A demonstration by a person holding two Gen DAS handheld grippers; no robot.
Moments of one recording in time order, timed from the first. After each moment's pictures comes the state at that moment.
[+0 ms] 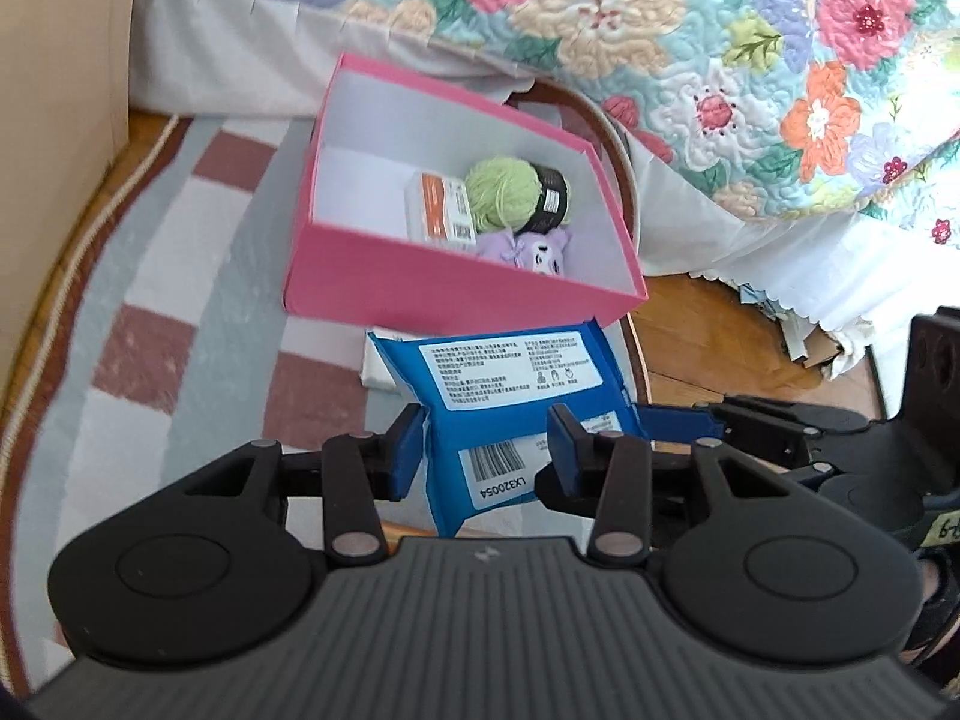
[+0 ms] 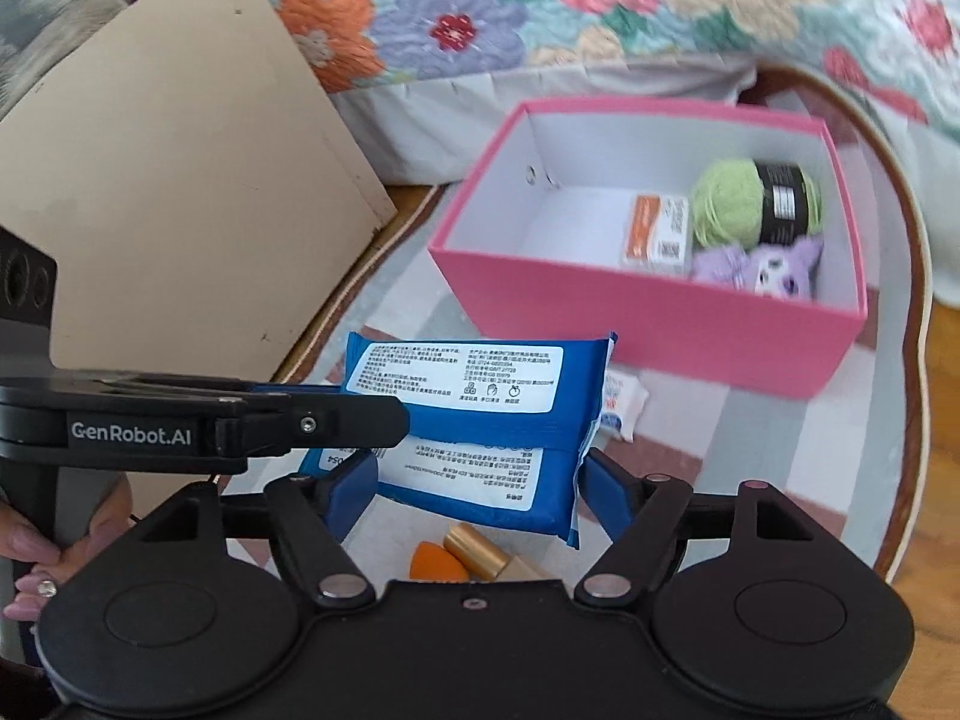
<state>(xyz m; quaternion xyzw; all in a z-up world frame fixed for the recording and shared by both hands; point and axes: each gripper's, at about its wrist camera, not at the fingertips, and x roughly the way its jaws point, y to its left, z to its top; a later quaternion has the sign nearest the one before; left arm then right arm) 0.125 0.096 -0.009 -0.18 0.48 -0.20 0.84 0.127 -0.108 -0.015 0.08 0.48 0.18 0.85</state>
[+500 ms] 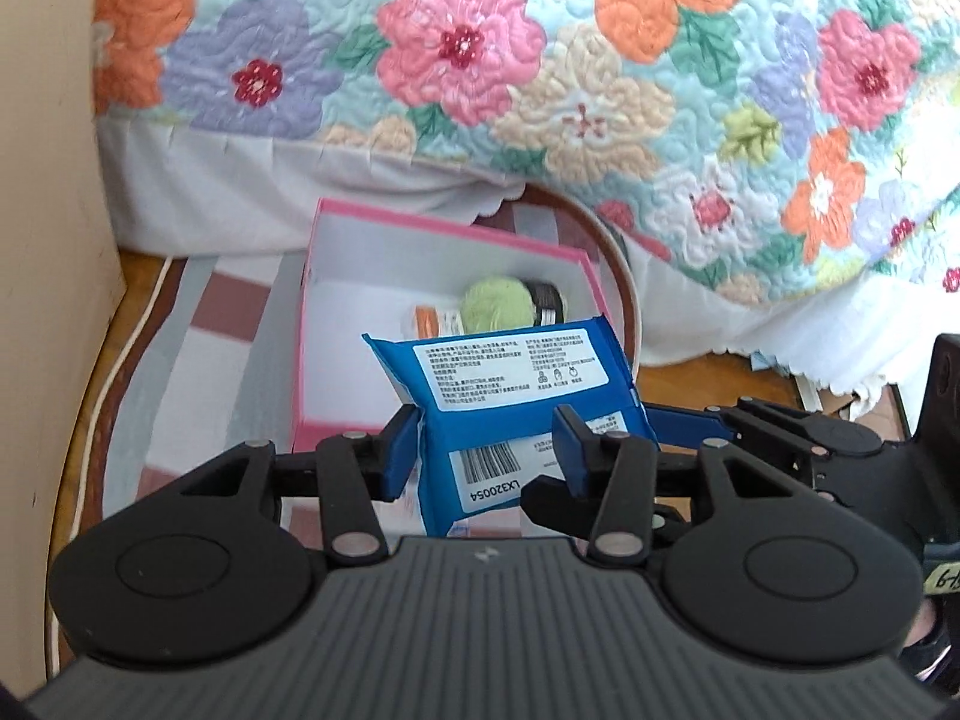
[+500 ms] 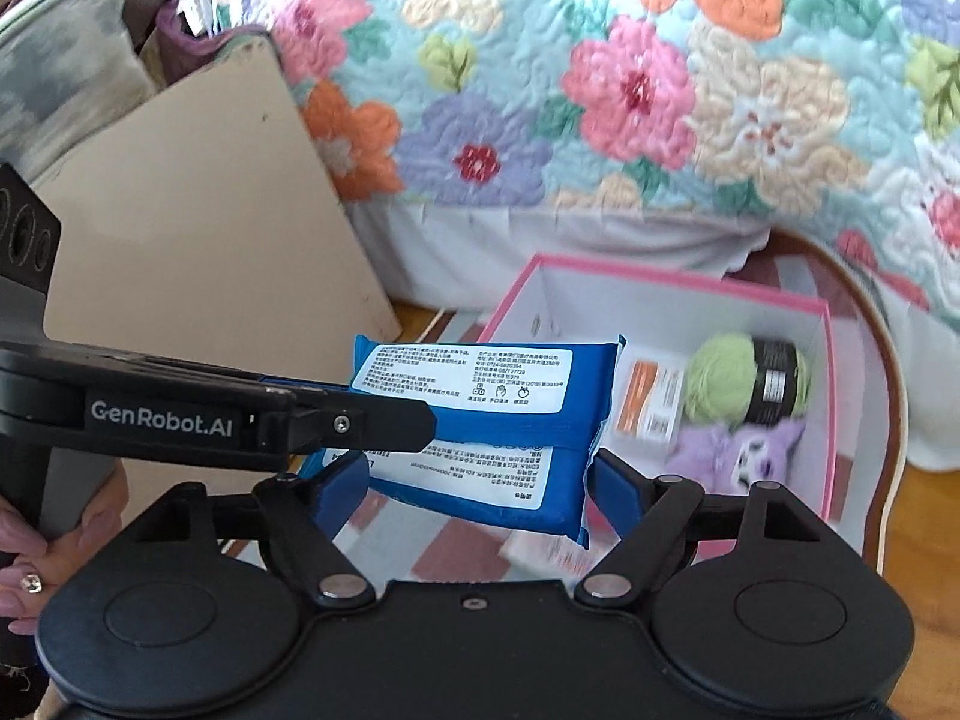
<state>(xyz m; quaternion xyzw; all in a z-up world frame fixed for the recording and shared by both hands) 0.202 0.091 0.049 -0.16 0.44 -0.19 0.86 0.184 -0.114 0.036 0.06 0.41 0.17 0.89</state>
